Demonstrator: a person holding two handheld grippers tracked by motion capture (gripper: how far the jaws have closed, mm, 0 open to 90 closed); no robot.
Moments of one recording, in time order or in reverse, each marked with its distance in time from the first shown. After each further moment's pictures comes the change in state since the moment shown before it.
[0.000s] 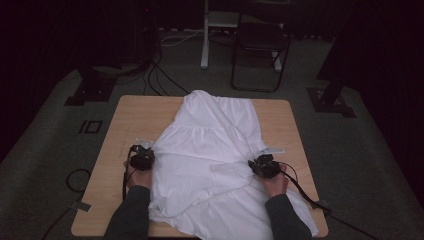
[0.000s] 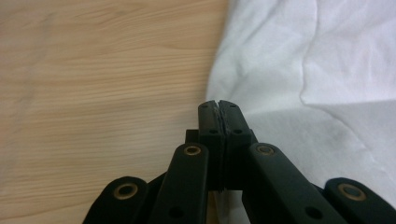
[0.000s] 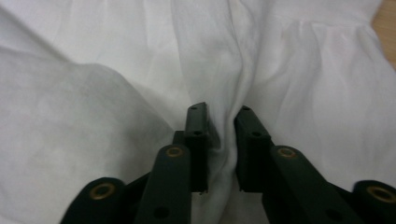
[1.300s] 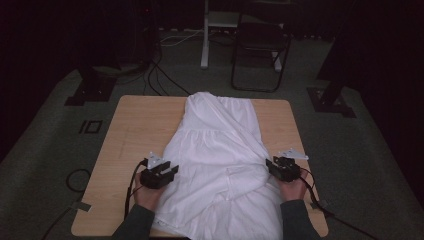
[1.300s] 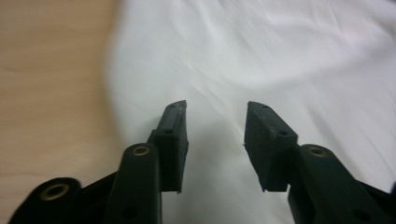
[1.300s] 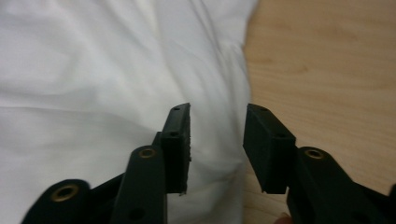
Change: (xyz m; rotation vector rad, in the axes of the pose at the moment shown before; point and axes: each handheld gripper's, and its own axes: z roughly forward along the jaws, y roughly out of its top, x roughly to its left) left arm -0.062 -0.032 -0.065 -0.107 -0.408 0.147; right arm -0.030 -0.017 -0.052 -0.124 -0.146 0.068
